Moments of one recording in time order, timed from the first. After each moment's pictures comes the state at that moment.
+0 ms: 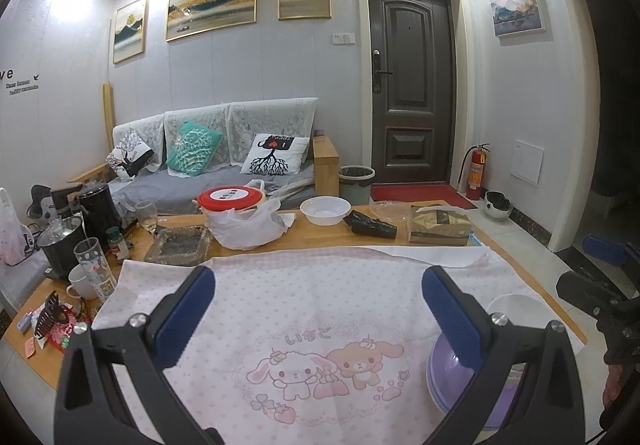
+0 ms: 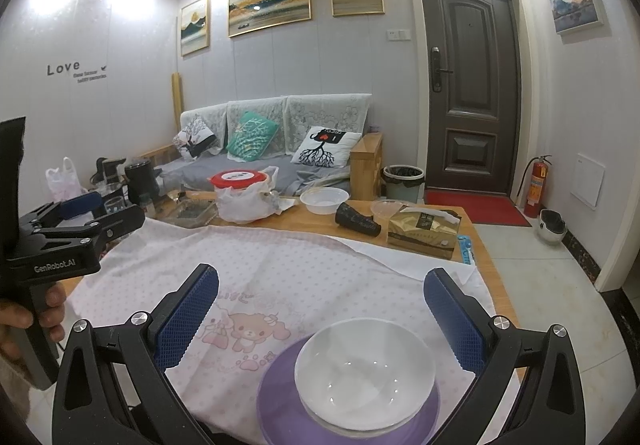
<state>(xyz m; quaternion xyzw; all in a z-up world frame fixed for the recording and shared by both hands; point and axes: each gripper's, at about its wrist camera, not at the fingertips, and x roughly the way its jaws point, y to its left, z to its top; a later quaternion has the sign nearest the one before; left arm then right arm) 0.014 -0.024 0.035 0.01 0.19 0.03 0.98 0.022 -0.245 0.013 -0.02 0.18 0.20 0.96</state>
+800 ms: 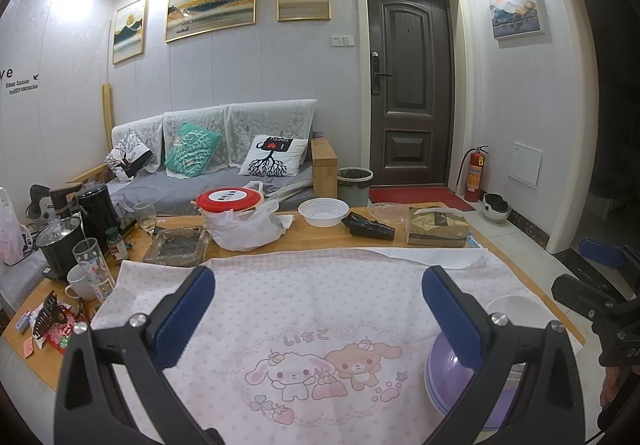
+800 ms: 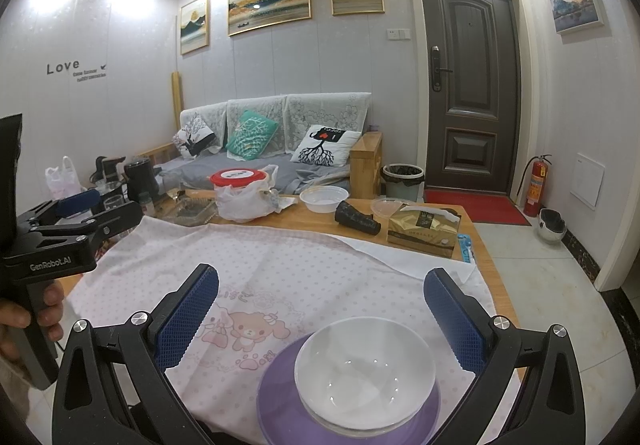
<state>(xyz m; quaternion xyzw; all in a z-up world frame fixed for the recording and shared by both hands) 0.012 -0.024 0.035 0.00 0.19 0.03 0.98 0.022 -0.245 0.014 -0.01 0.18 0.20 0.96</state>
